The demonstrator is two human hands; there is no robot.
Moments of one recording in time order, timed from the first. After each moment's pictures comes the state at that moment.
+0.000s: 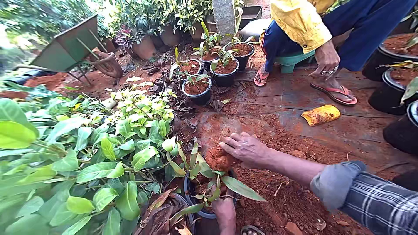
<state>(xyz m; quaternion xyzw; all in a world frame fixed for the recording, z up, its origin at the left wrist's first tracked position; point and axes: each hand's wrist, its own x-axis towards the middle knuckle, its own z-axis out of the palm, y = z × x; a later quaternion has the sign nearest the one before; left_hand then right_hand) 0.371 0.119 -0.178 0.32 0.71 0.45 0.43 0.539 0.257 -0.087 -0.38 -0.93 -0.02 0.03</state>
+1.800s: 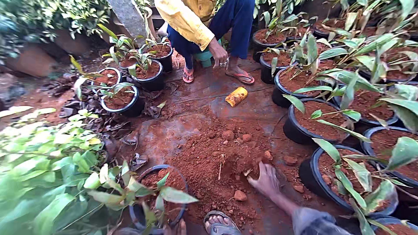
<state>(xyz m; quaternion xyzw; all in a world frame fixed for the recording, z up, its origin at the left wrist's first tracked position) 0.344 0.069 -0.158 0.01 0.69 0.47 0.54 0.676 -0.025 -0.265 -0.93 -0.31 0.19 0.07</state>
